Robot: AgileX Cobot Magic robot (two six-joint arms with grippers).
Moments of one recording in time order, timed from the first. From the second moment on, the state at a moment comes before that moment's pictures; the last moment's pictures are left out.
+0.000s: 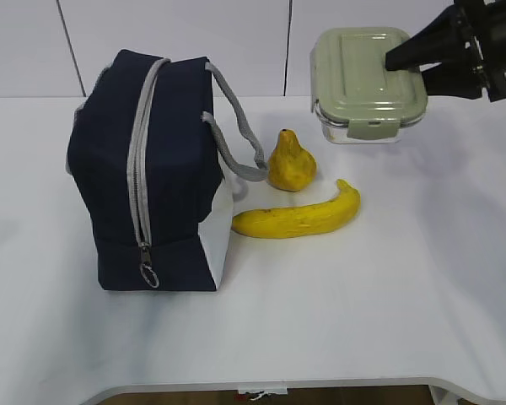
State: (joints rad) left arm -0.05 0.69 -0.75 -0.50 0.86 0.16; right arm -0.17 1.81 -1.47 1.12 1.19 -0.61
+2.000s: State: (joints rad) left arm -0.05 1.68 -1.32 -0.98 1.05 0.66; right arm 0.22 1.86 -1.47 1.56 0.96 -0.67
